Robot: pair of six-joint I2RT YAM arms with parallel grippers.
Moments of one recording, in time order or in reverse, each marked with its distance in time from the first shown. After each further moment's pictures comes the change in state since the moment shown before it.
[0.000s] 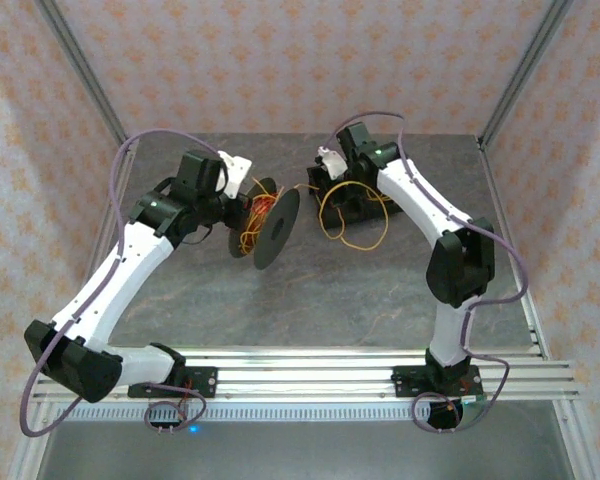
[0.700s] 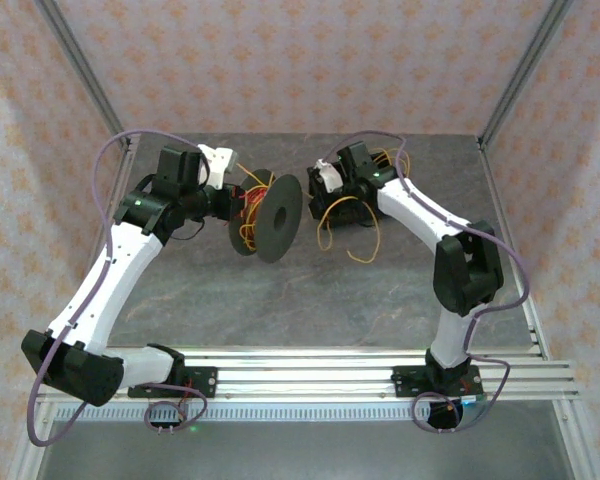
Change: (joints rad) left arm 0.094 -0.022 0.000 0.035 0.155 -0.122; right arm 0.016 -0.074 -0.235 0.294 -0.135 0.078
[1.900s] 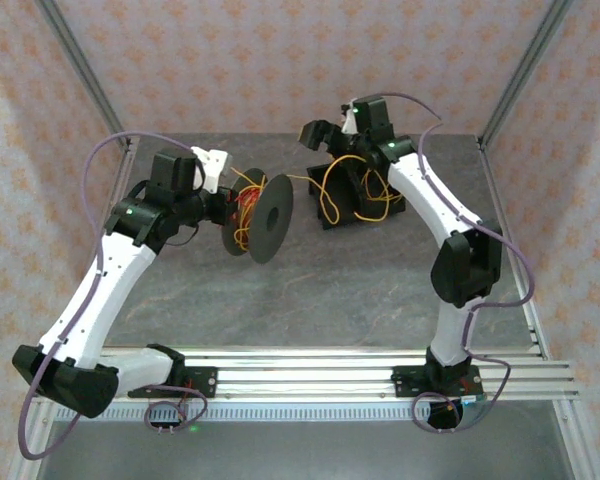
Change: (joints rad) left arm -0.023 -0.072 0.000 -0.043 -0.093 0.026; right arm -0.096 0.069 0.299 0.124 0.173 0.657
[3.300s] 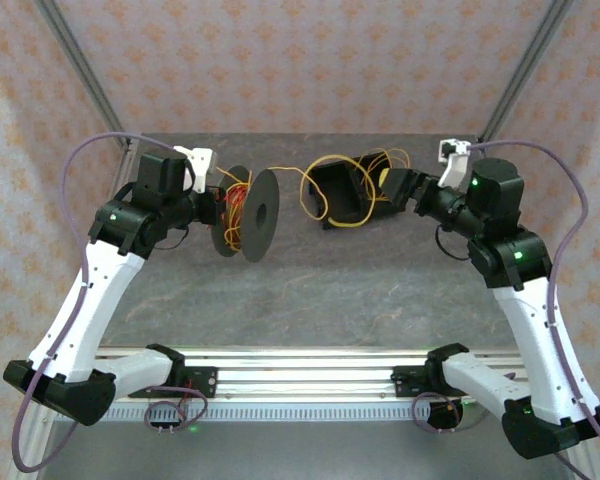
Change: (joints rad) left arm 0.000 -0.028 0.071 -0.108 -0.087 -0.072; right arm -0.072 -0.923 -0.497 -0.119 -0.048 -0.138
